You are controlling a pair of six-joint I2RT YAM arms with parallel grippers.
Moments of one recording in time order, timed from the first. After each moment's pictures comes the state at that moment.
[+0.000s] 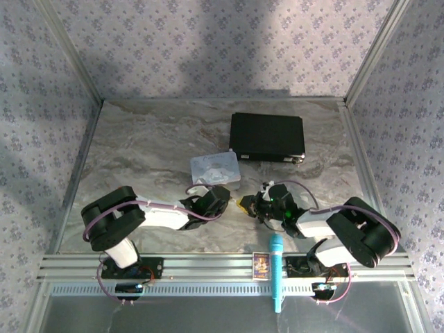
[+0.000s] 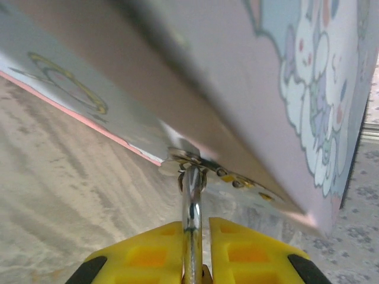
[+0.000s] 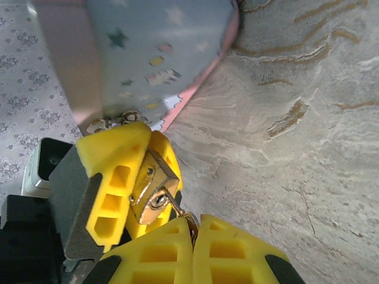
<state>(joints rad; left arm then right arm) -1.10 1.64 0.66 0.25 -0.44 -1.82 0.68 1.39 0.20 0.72 -0.38 1.43</state>
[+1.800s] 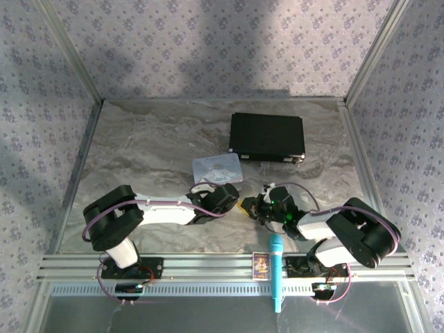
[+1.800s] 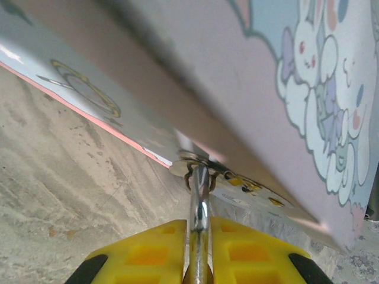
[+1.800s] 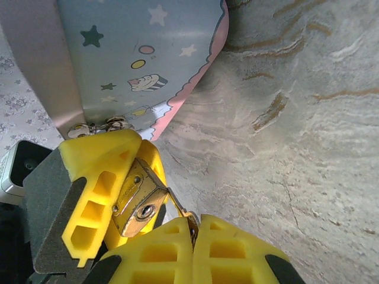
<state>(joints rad) -1.12 1.65 0.82 -0.04 -0.45 -1.88 0.69 1.39 0.17 0.75 -0.36 1.44</state>
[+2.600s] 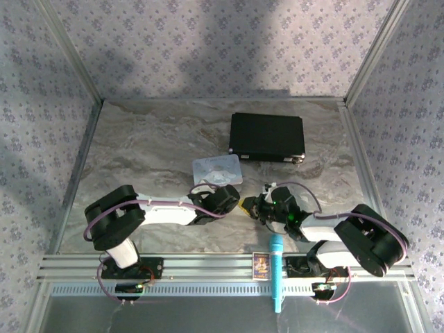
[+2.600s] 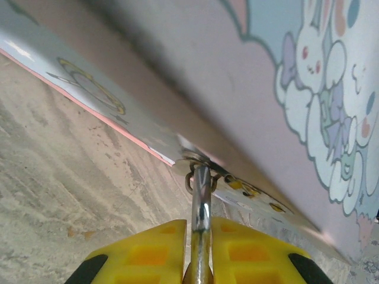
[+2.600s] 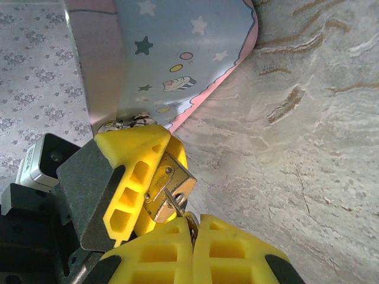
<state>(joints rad) -1.13 1.66 0.82 -0.06 -0.46 -1.89 0.69 1.31 0.16 0.70 -0.36 1.42</state>
